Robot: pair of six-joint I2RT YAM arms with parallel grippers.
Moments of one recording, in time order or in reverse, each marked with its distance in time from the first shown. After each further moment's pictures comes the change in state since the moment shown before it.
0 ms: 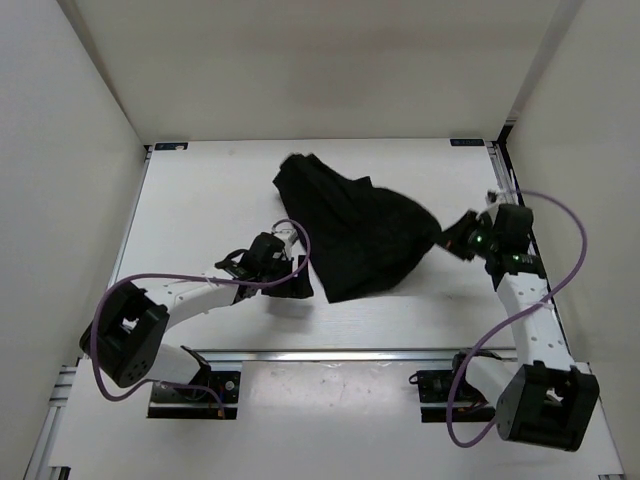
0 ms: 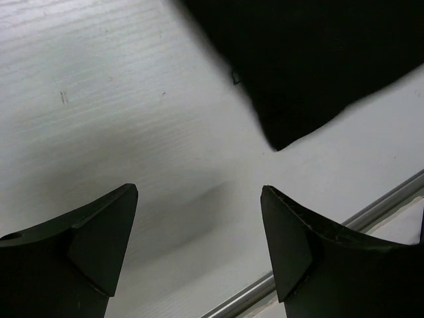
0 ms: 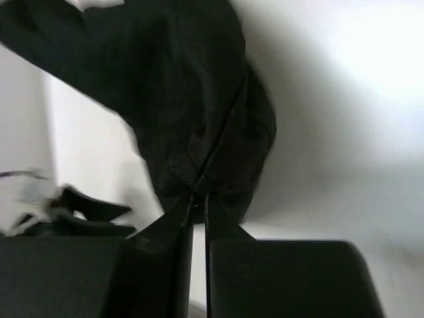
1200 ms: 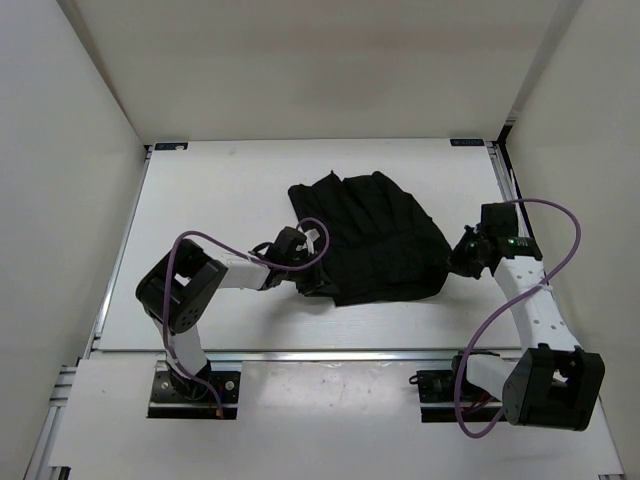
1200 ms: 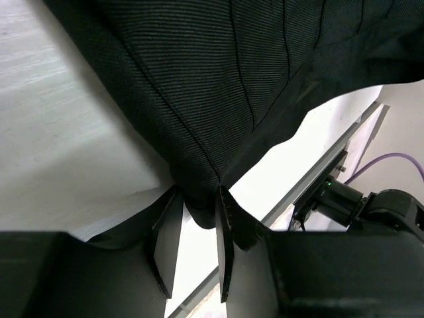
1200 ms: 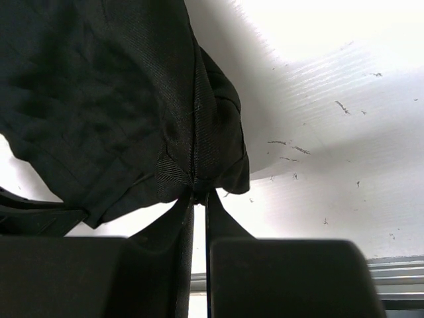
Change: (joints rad) left arm -0.023 0.397 0.136 0.296 0.307 -0.370; right arm 0.062 0.119 0.061 -0.465 0.402 -0.037
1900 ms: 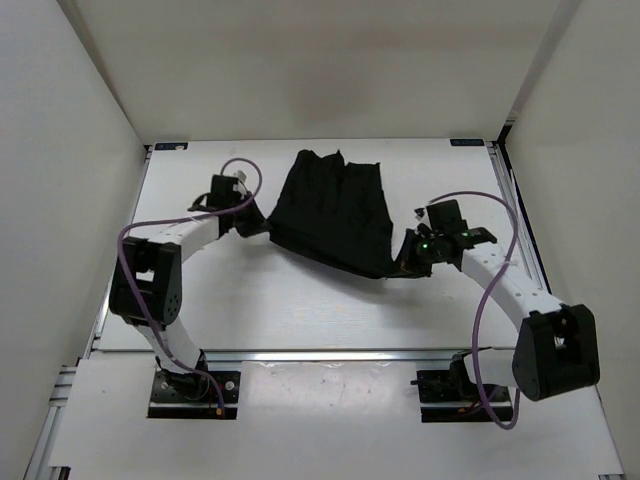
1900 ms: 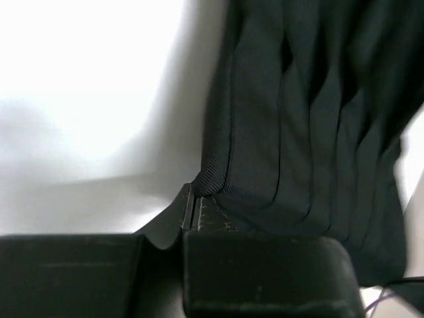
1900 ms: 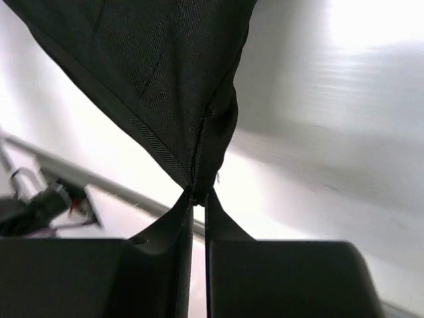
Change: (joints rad) left arm 0.441 -0.053 0.238 -0.318 -0.173 0.241; right arm 0.298 0.134 0.000 0.109 -0.258 0.009
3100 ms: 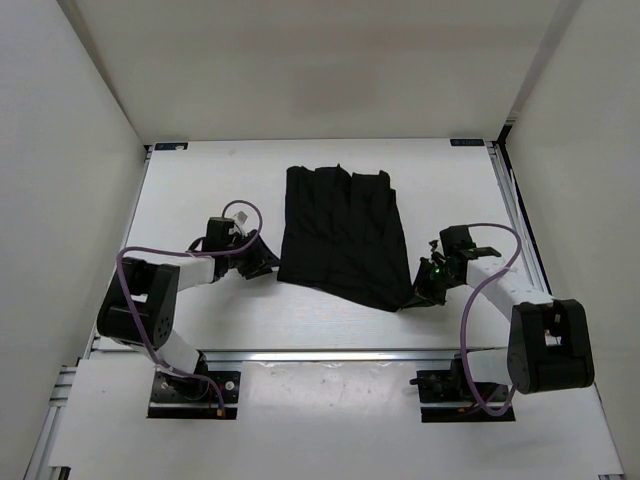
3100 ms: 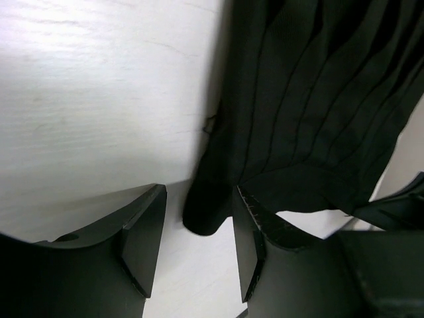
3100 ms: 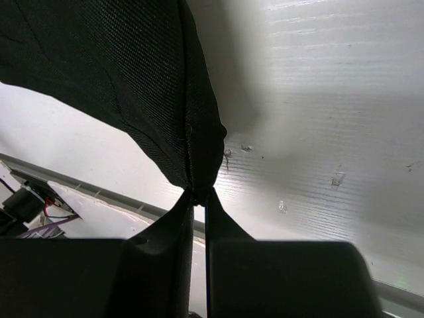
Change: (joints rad) left arm 0.027 -0.163 -0.401 0.240 0.158 -0.037; right arm -0.112 0.047 -0.207 0.002 -0.053 -0.053
